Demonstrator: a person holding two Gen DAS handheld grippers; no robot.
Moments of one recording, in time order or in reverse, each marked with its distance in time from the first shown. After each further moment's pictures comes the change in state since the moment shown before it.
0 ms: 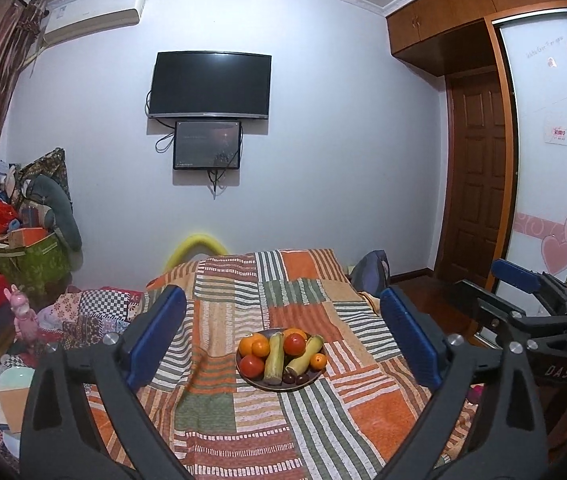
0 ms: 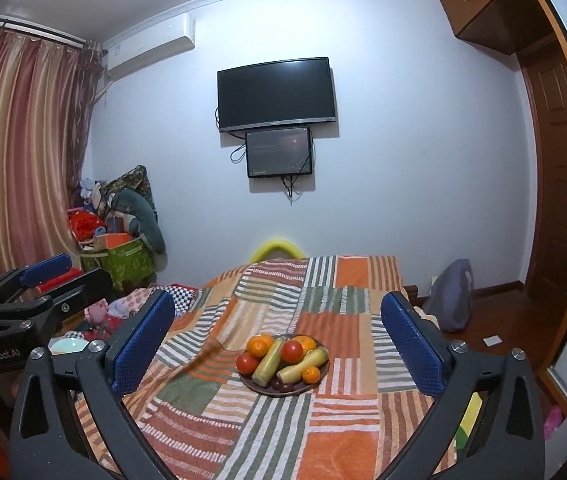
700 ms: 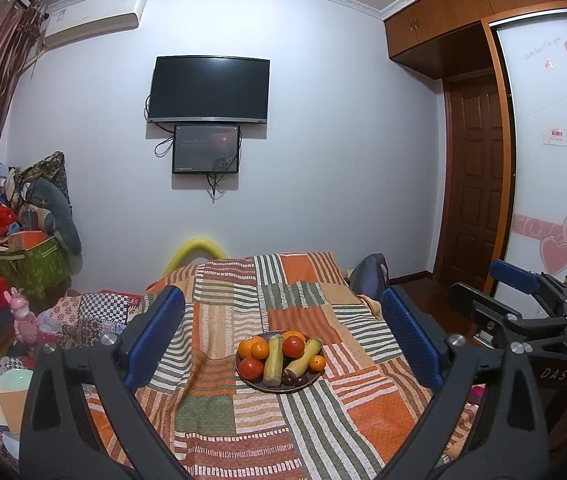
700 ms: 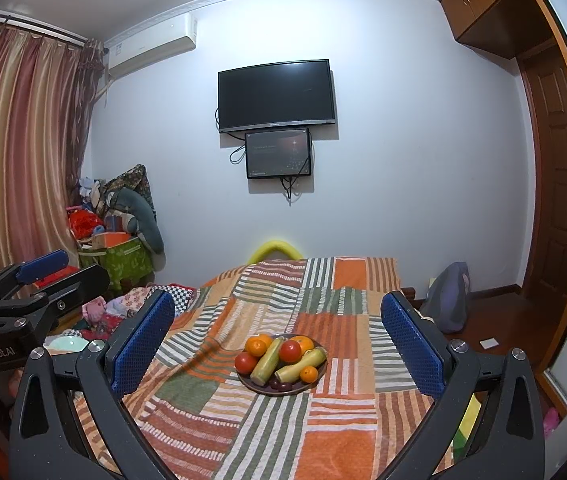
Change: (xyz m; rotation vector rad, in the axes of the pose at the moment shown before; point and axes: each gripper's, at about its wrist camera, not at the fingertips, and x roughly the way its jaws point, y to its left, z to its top) left arm -0.007 0.000 -0.001 0.004 -0.016 -0.005; right arm -0.007 0.002 -0.001 -0.008 -0.006 -0.009
